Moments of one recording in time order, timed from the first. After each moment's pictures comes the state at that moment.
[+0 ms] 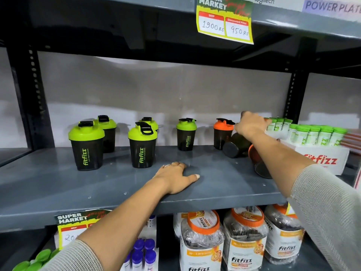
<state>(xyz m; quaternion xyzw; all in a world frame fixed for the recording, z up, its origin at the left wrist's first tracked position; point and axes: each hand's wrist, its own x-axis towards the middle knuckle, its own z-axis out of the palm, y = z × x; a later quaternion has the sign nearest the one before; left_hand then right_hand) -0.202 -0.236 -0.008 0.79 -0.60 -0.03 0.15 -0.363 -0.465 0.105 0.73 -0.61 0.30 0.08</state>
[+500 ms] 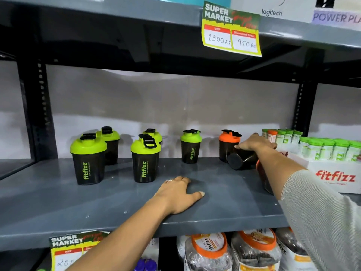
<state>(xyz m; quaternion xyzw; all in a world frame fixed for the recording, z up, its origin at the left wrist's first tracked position) -0.202 -0.234 -0.011 0.78 -0.60 -0.01 0.18 -0.355 -0.516 0.090 0.72 -0.67 0.17 -0.08</state>
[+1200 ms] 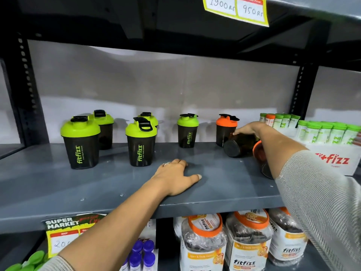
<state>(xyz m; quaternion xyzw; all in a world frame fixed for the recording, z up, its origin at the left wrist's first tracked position) -0.201 -0.239 -0.011 0.78 -0.59 -0.01 0.18 -0.358 -0.531 0.092 0.73 -0.62 0.08 -0.27</state>
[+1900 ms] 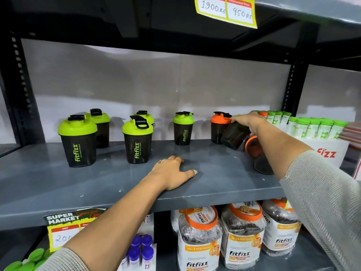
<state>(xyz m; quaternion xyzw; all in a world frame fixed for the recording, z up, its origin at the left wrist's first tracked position) -0.200 -0.241 -0.011 0.78 -0.59 -0.01 0.18 -0.366 -0.521 0.096 0.67 -0.61 0.33 -0.26</state>
